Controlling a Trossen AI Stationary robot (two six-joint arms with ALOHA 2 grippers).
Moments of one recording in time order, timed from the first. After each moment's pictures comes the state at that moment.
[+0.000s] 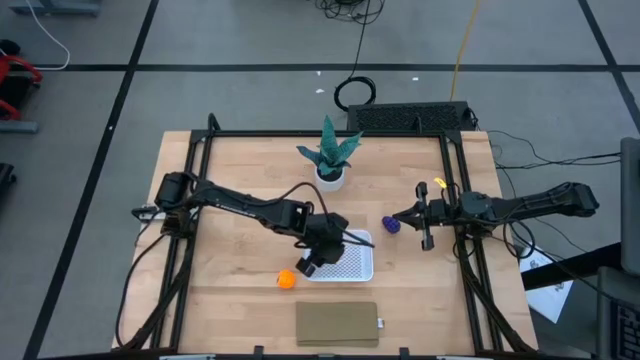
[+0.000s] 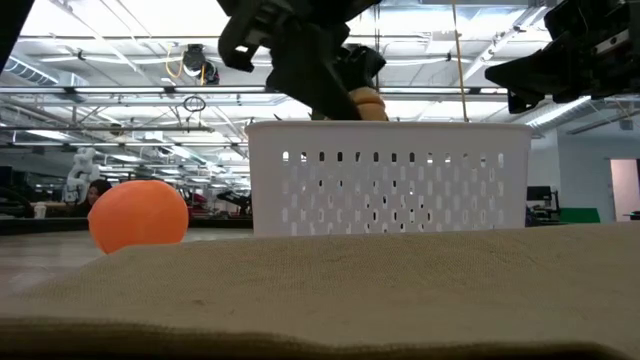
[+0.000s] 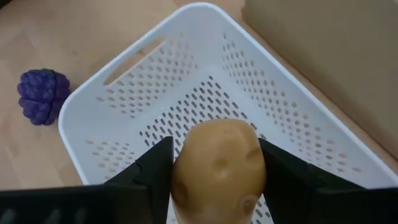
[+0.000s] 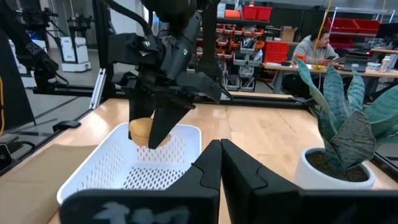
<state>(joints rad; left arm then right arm) -0.14 1.93 1.48 -0.48 0.18 0.52 0.11 0.40 0.06 0.31 0.08 -0.04</state>
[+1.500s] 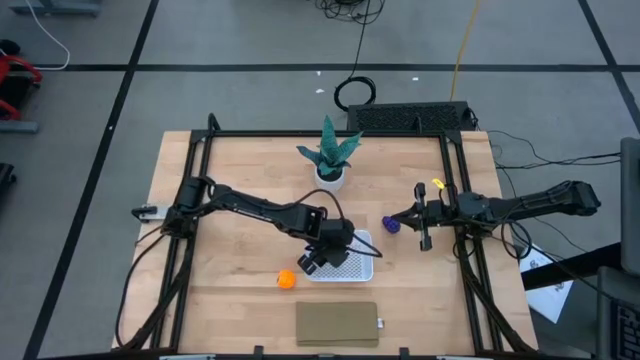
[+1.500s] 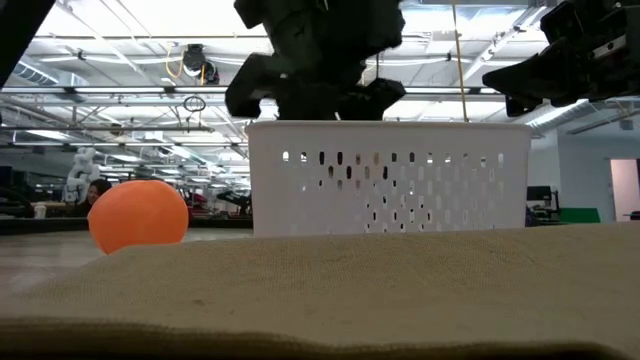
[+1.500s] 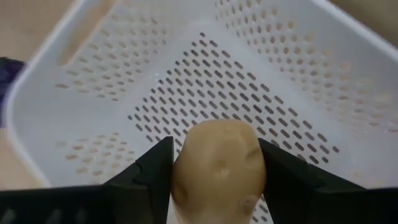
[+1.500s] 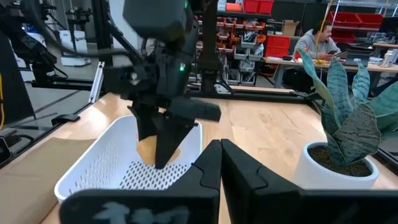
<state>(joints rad) -0.14 2.07 1.61 -0.65 0.13 0.70 0.11 0.44 0.06 0.33 0.08 -0.04</state>
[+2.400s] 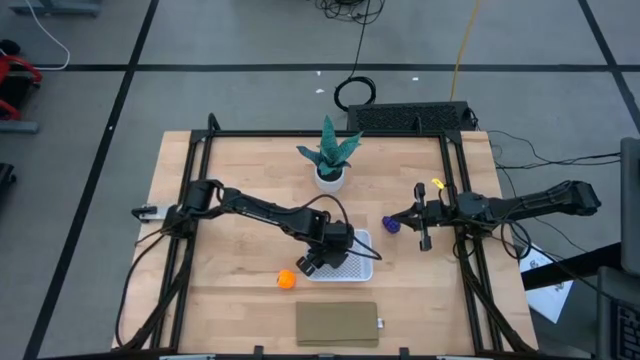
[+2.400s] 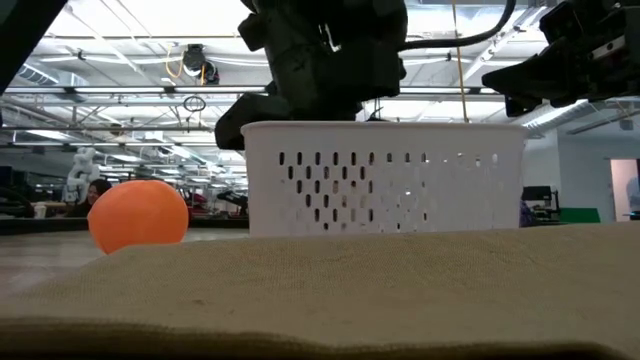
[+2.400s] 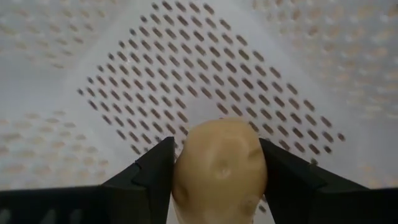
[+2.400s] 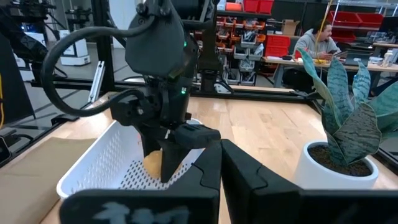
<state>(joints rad) -0.13 2.14 1.61 -0.69 0.13 0.66 0.11 0.45 0.06 0.34 0.08 -0.04</state>
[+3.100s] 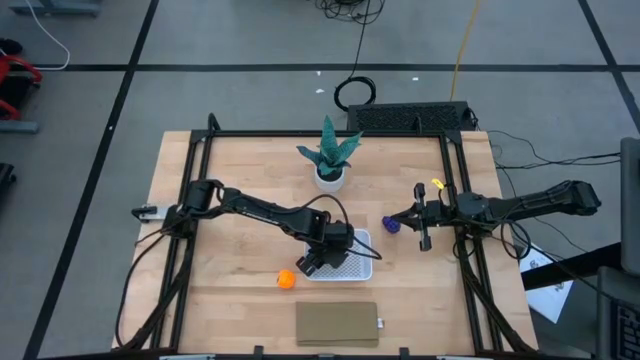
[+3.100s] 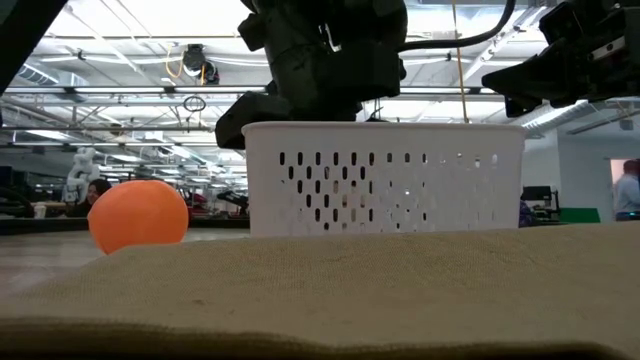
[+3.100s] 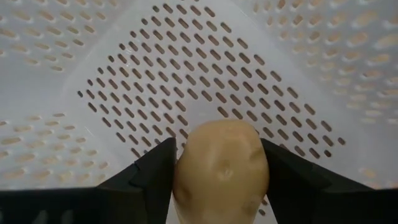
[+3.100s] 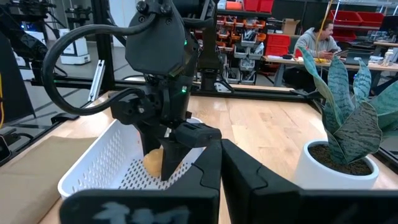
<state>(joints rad) -0.13 2.14 1.61 -0.69 0.13 0.64 0.11 0.46 0.06 0.34 0.08 -0.04</state>
